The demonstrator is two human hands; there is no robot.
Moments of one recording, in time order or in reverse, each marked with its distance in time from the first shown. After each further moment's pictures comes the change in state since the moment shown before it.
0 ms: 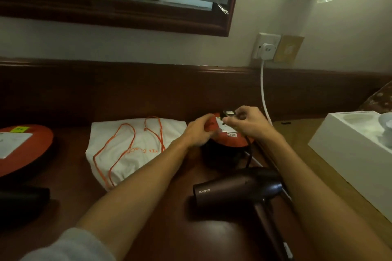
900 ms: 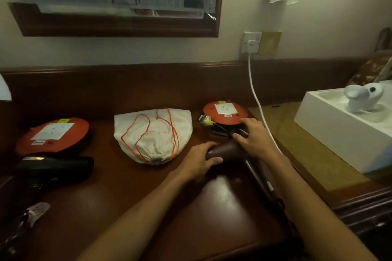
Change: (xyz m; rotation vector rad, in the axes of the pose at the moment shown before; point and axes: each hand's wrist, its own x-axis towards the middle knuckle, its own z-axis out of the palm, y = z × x) left_hand -0.192 0.015 0.030 0.145 -0.085 0.071; right_hand -0.150 0.024 0.024 -0.257 0.174 -0.075
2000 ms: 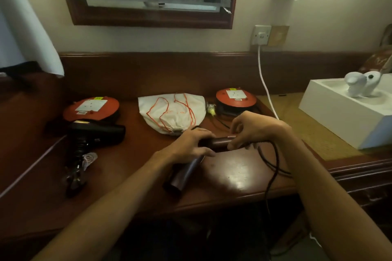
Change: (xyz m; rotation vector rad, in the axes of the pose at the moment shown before) left_hand -0.124 0.000 -0.058 0.125 -0.059 0.275; right_hand -0.100 -0.093 -0.053 -0.029 -0.630 -0.123
